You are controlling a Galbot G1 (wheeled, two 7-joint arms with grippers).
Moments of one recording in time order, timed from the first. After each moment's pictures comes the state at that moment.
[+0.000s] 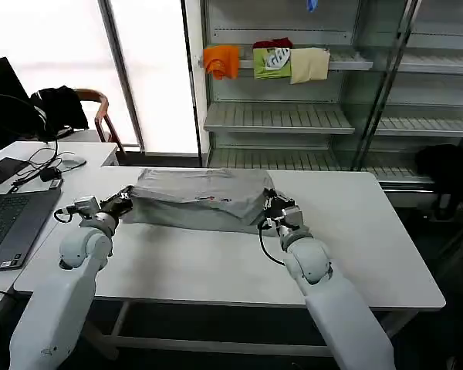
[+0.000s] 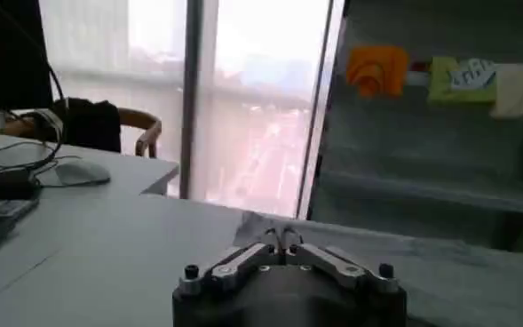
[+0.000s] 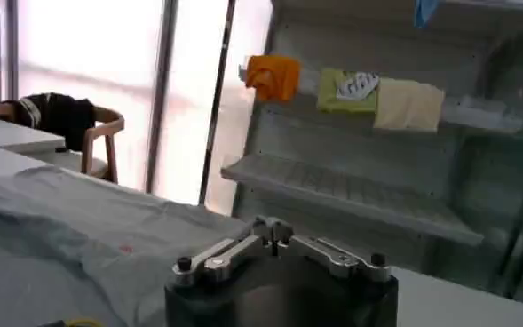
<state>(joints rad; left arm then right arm) 0.67 -1.07 -0.35 -1.42 -0.69 0.41 -0.18 -0.67 1.31 0.10 1.56 0.19 -0.41 0.13</state>
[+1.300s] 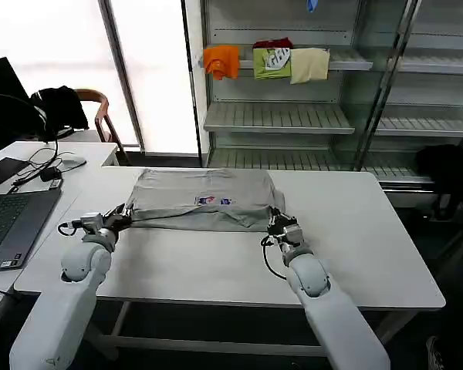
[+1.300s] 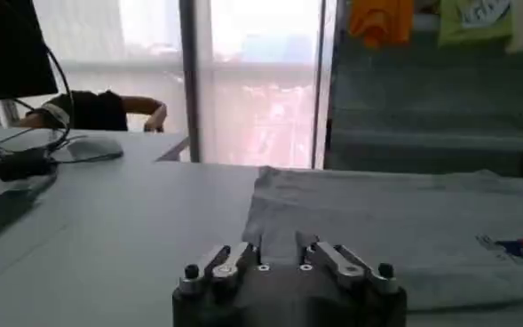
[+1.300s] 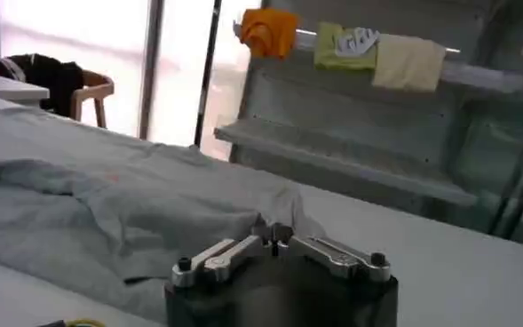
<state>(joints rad) 0.73 -1.05 -0.35 -1.38 -0.57 0.38 -0.12 -0.74 1.33 0.12 1.50 0.17 -0.39 0.17</state>
